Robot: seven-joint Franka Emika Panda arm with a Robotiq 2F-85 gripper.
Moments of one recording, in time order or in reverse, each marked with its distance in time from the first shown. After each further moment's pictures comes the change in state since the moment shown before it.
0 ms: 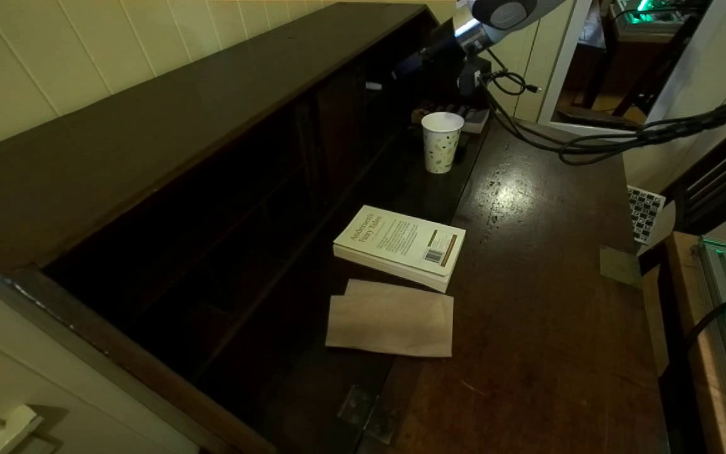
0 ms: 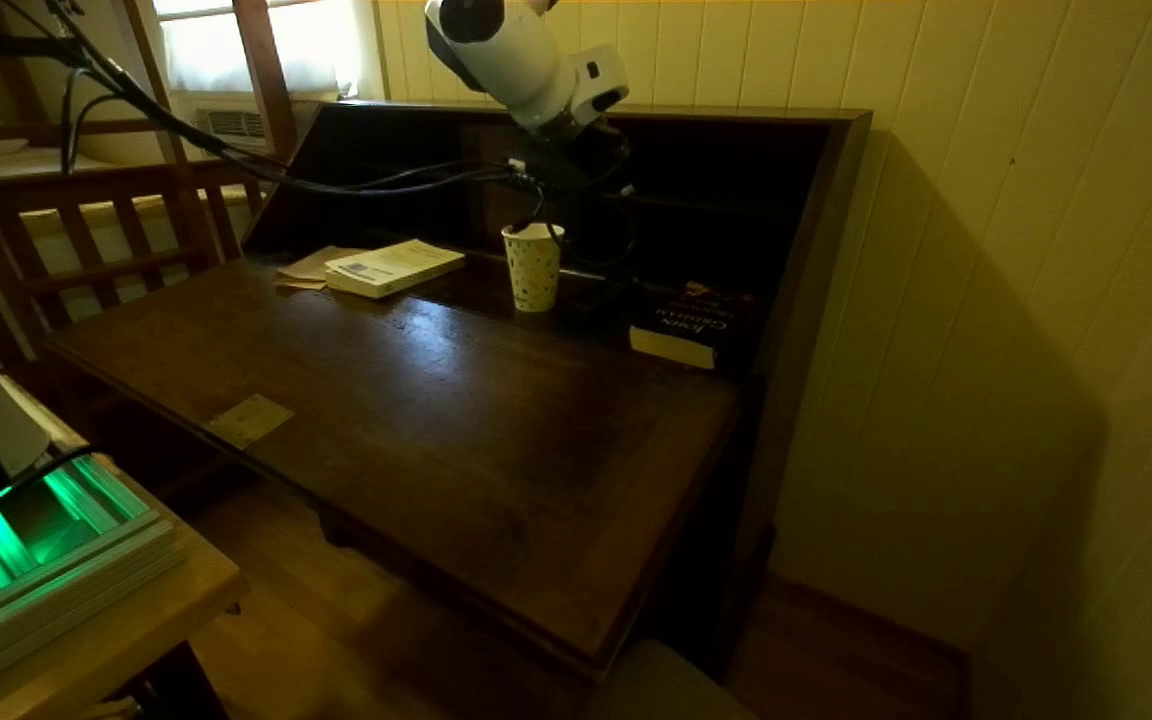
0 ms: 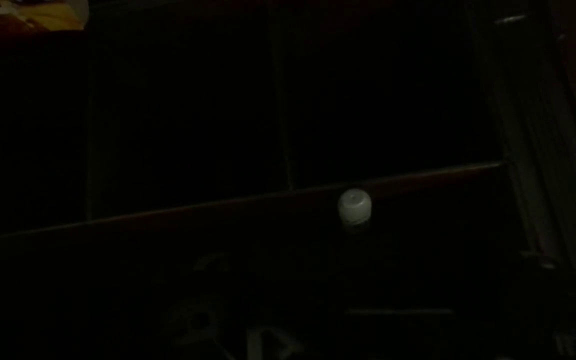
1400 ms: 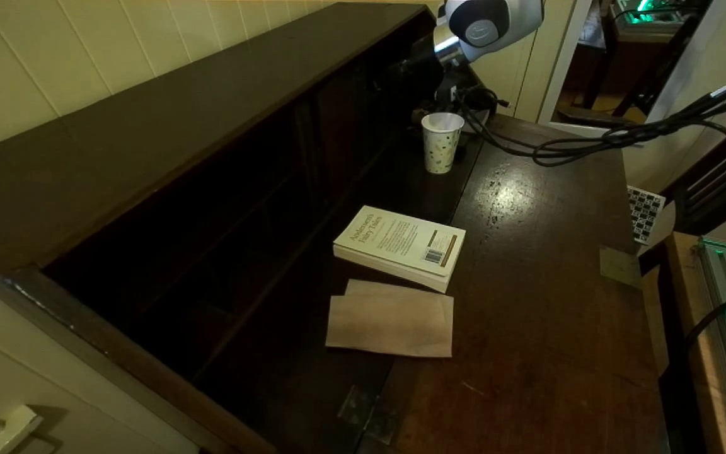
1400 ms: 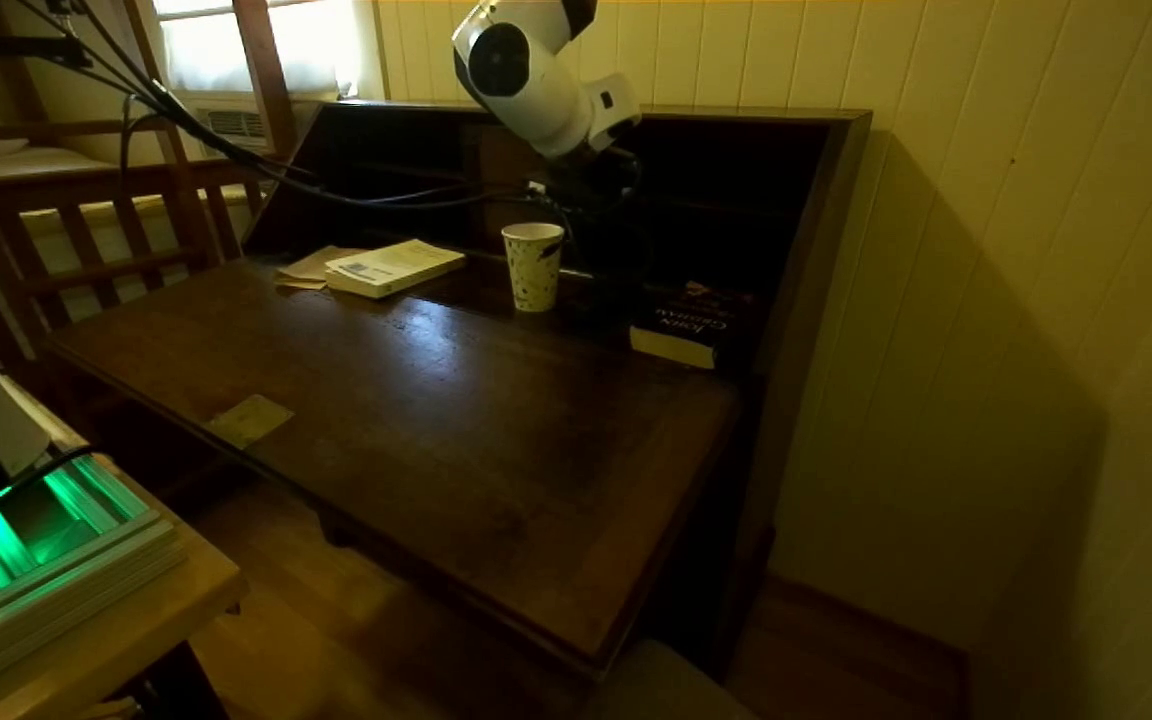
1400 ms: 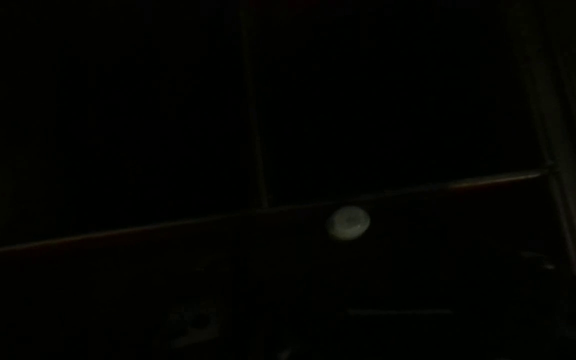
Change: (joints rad) arm 0.009 0.126 0.003 0.139 0.127 -0.069 -0.126
